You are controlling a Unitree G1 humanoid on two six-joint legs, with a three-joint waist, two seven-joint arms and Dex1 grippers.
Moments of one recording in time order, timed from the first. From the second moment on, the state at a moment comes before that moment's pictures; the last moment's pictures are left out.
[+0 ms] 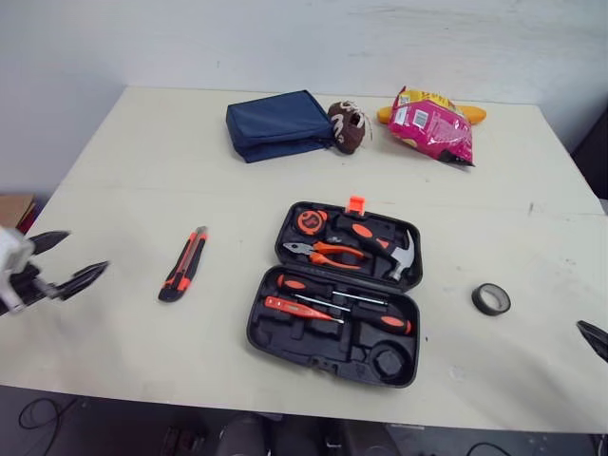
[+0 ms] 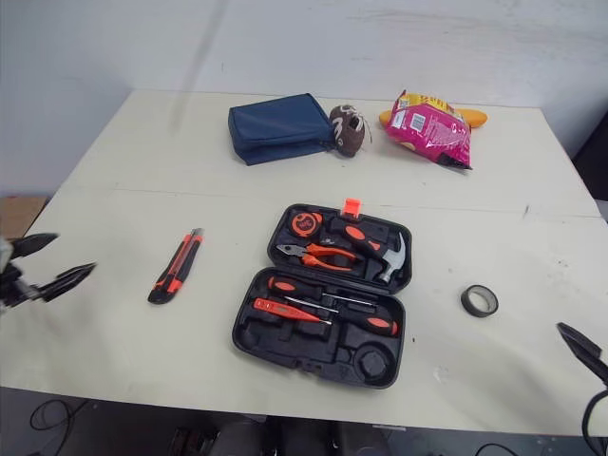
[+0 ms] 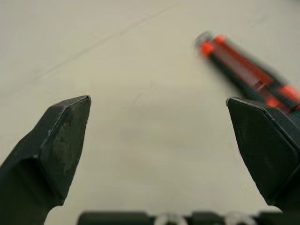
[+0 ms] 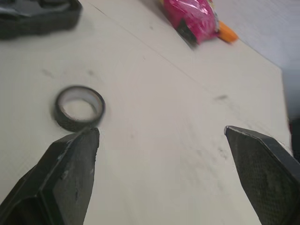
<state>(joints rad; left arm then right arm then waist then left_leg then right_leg) -0.10 0.99 0.58 0.57 -0.33 -0.06 -0.97 0.40 -0.80 -0.85 0.29 0.47 -0.32 1.12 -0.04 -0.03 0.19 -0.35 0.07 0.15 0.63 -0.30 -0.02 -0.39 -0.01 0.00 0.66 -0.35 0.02</state>
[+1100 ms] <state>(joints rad) -0.27 0.64 0.44 -0.53 -0.64 1.45 -0.12 -0.04 -0.65 -0.28 -0.08 0.62 -0.13 1.25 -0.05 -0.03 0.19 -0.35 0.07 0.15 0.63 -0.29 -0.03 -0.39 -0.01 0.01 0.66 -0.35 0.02</state>
